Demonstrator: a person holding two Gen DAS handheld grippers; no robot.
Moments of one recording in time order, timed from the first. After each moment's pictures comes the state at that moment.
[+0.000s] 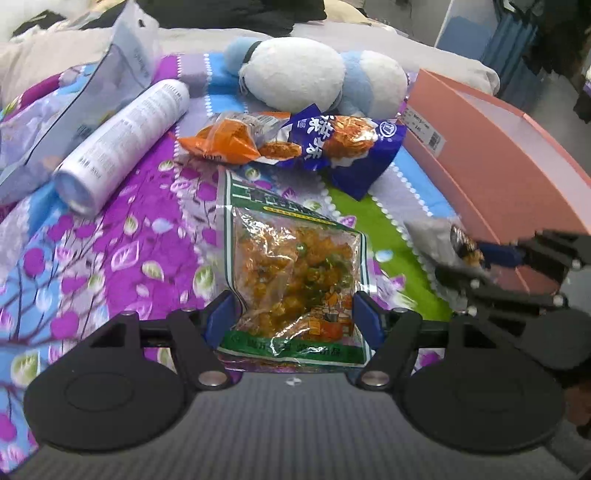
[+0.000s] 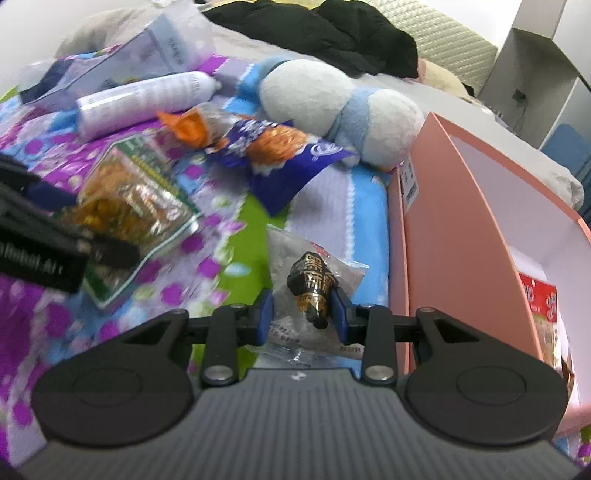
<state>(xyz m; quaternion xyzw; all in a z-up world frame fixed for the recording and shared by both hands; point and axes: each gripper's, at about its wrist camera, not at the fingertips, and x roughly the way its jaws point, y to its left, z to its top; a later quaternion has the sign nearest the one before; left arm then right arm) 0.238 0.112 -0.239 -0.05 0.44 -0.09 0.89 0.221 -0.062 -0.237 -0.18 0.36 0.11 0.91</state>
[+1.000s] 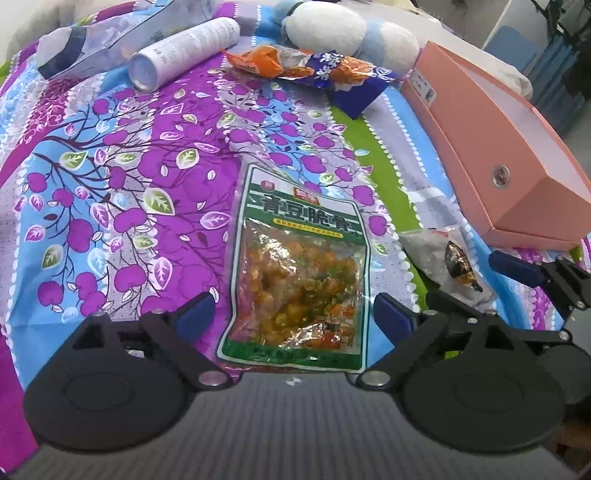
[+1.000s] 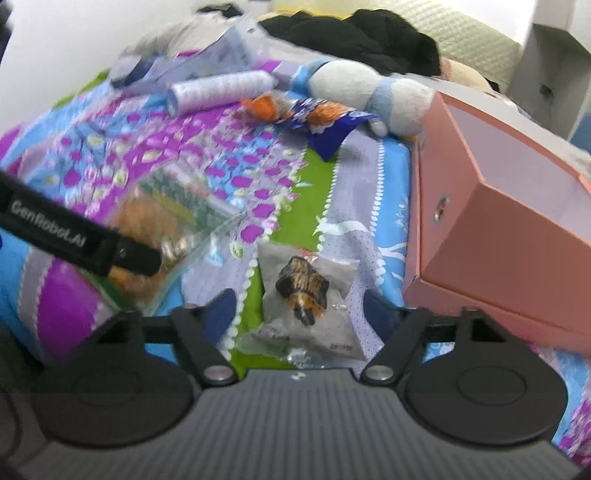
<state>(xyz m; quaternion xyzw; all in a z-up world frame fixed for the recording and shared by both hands) 0.116 0.086 -0.235 -0.11 0.49 -0.02 0.86 0.104 -0.104 -0.231 -0.14 0.36 0.18 0.91</state>
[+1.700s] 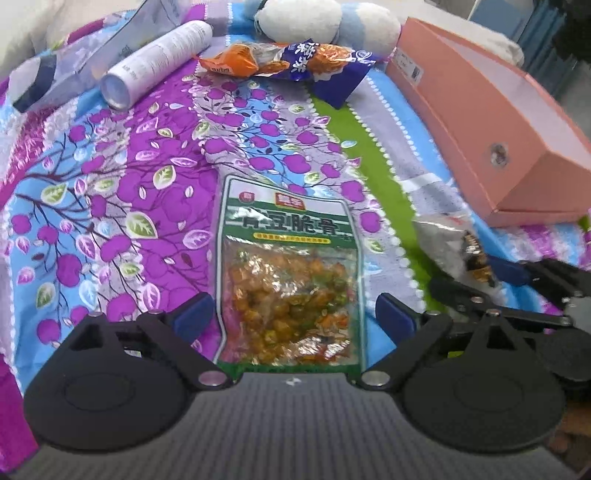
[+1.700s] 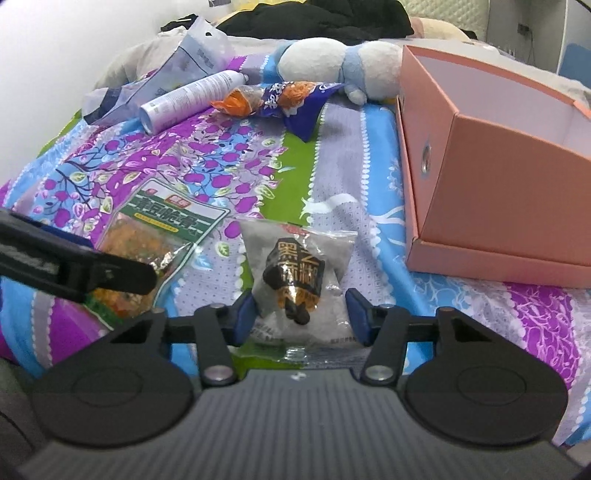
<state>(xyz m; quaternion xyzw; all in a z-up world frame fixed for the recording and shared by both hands) 0.138 0.066 -0.239 -0.05 0.51 -0.03 0.86 0.117 -0.124 -0.244 -0.05 0.39 0.17 0.90</state>
